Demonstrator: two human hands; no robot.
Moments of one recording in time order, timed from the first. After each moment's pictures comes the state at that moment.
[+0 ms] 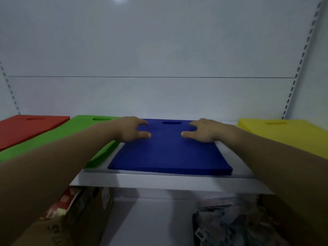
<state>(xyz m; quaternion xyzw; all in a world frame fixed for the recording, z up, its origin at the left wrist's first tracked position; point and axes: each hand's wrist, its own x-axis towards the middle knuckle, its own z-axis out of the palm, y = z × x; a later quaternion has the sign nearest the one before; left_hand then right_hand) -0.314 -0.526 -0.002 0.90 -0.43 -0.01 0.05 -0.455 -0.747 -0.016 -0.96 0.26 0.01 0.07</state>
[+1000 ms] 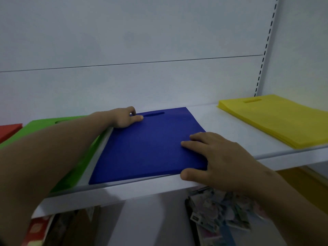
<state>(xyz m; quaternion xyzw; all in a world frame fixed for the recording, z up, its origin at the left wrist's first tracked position) -0.224 -0.614 -0.025 0.88 -0.46 -0.06 0.07 -0.566 -0.637 -0.040 -0.97 0.22 -0.07 0.02</state>
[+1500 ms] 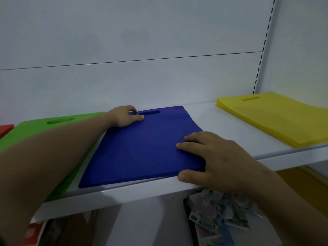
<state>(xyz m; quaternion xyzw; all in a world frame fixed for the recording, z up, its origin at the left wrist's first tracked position) -0.224 -0.633 -0.034 0.88 -0.45 -0.07 0.15 -0.563 -0.650 -0.047 -0.98 0.18 -0.08 0.00</state>
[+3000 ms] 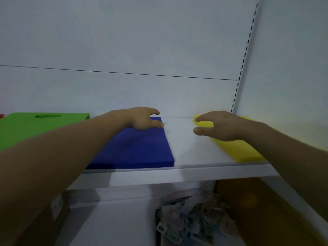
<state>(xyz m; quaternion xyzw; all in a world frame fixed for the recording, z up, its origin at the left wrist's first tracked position) -0.379 -0.646 0.008 0.83 -0.55 -0.04 0.12 -0.606 -0.789 0.011 -0.96 0.27 -0.08 0.02</state>
